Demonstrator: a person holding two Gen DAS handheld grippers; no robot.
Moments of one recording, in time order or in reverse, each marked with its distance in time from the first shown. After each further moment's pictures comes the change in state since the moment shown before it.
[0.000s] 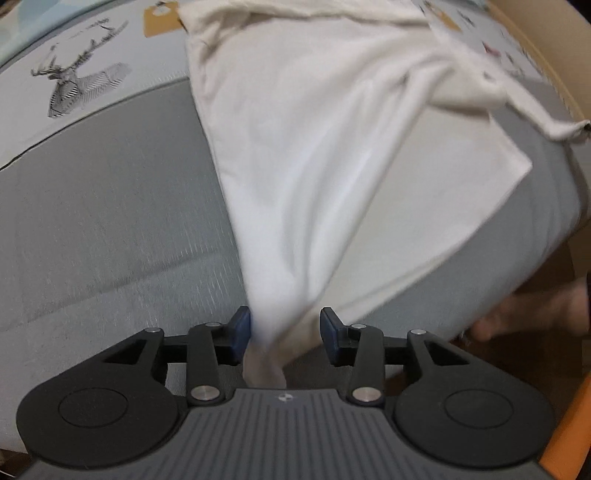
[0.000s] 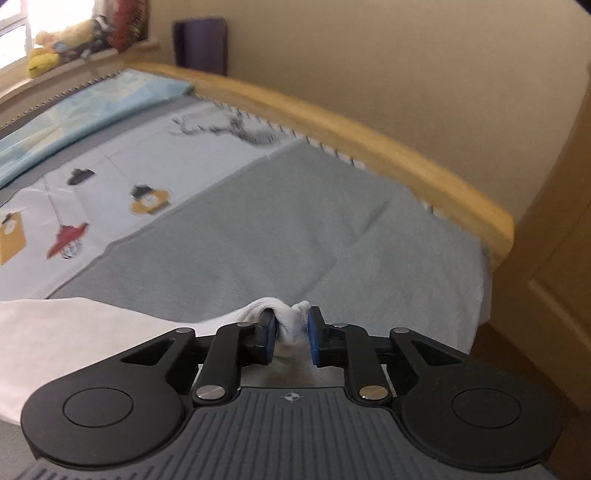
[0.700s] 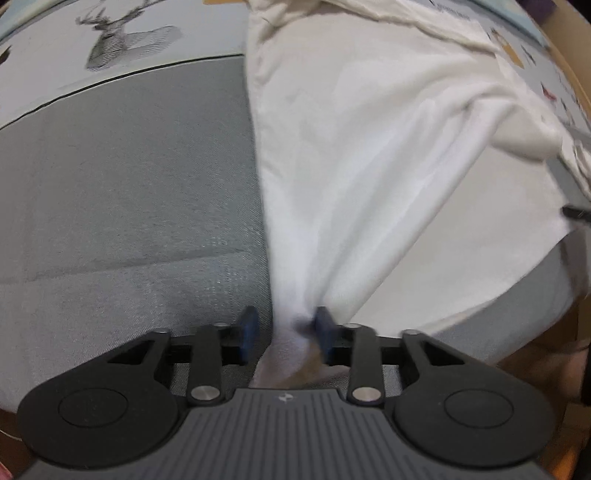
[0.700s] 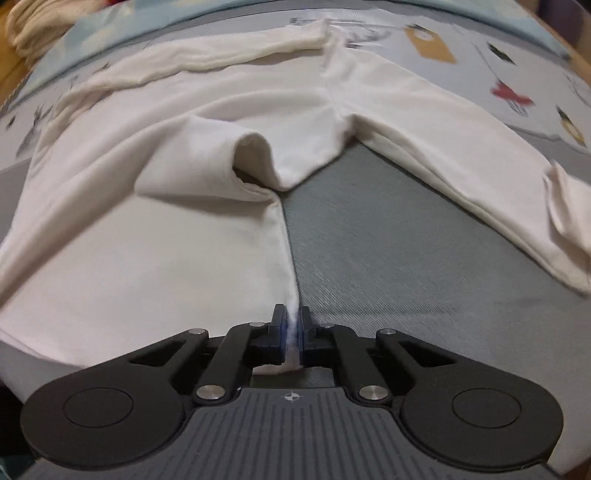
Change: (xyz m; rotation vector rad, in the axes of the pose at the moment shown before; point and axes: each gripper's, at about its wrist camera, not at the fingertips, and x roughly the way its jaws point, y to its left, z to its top) left arm 0.016 -0.002 0.008 -0.158 0.055 0.057; right arm -0.101 0.198 -0.148 -0.640 0.372 0.674
